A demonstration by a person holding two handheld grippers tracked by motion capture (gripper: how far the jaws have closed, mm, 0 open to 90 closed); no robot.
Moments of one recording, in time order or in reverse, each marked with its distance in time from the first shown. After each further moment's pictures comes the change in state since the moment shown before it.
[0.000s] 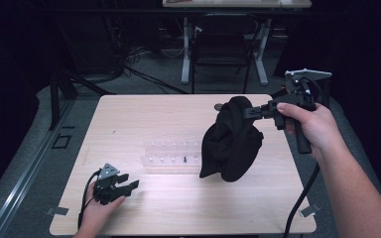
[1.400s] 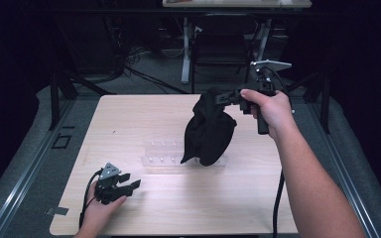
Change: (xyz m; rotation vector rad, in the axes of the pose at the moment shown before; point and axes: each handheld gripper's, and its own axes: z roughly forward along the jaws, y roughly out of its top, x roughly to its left) left arm -0.004 0.003 0.001 -0.003 -0.012 0.014; right arm -0.004 0.049 0.071 -0.010 0.000 0.001
